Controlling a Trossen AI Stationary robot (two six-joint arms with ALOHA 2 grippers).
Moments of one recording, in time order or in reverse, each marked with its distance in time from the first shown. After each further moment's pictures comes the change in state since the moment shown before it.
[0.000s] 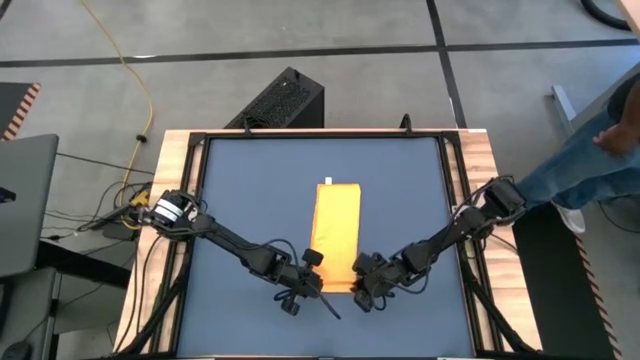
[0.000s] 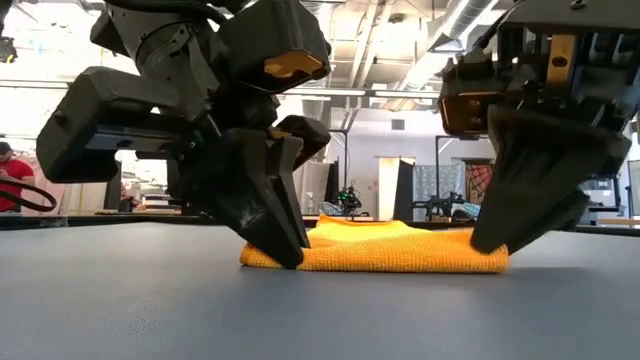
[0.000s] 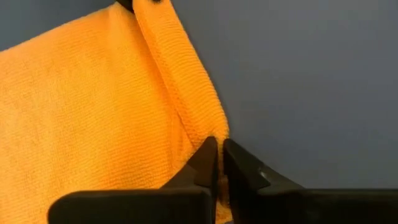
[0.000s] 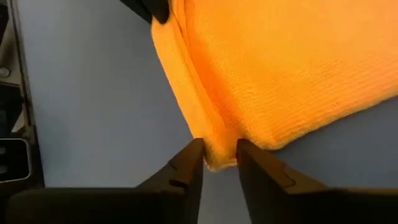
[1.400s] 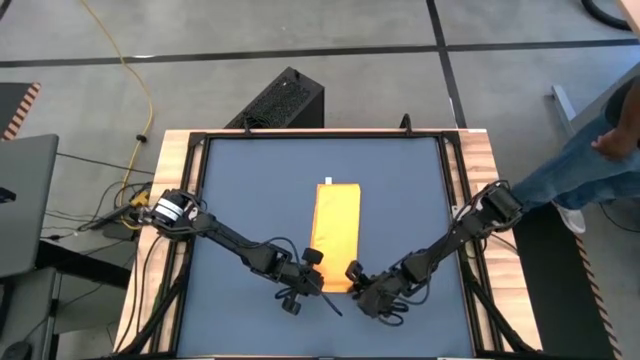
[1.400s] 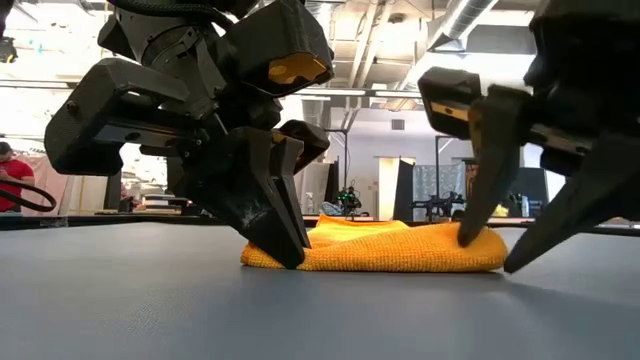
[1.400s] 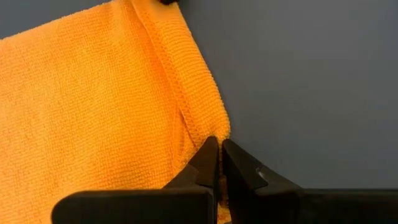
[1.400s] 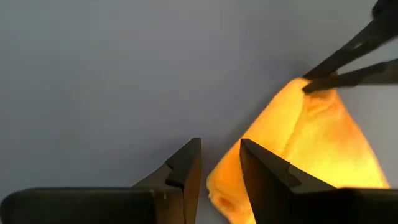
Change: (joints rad) left arm 0.016 0.001 -0.001 0.001 0.032 -0.036; right arm 0.066 0.048 0.059 -0.007 0.088 -1.506
